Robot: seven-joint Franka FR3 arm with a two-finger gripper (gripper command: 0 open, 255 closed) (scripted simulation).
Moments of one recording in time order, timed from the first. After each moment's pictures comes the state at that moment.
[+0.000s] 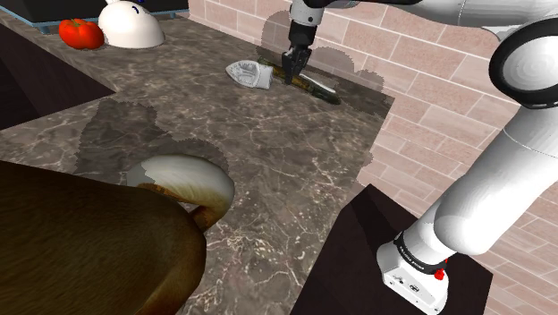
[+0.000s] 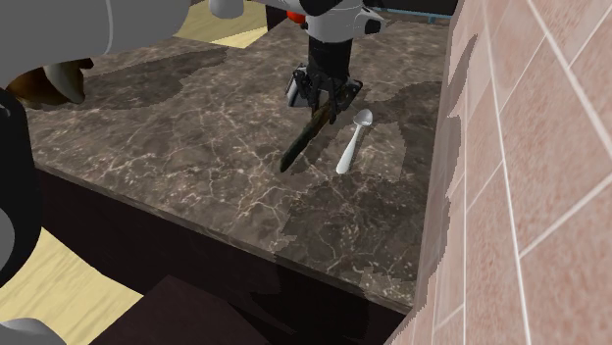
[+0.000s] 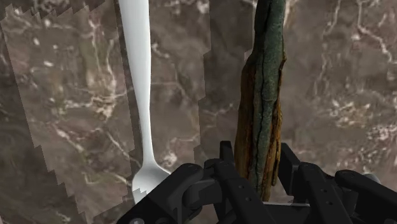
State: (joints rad) arm 0.00 0.09 0.03 -1.63 0.03 1.73 -0.16
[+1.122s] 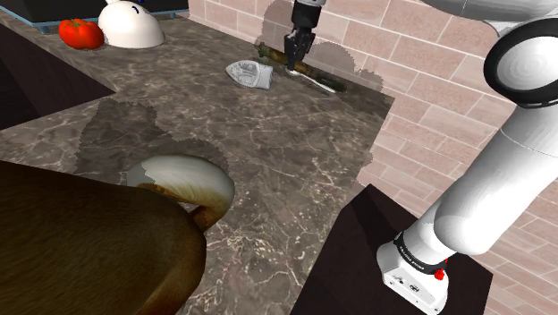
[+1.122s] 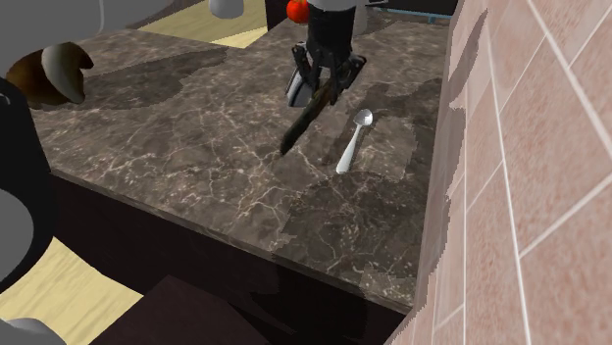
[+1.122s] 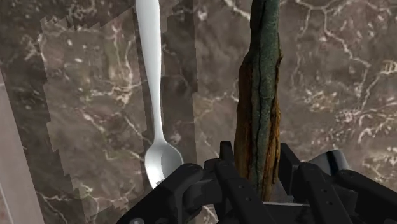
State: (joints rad) arm 0.00 0.11 0.03 -1.48 0.03 1.60 -0.15
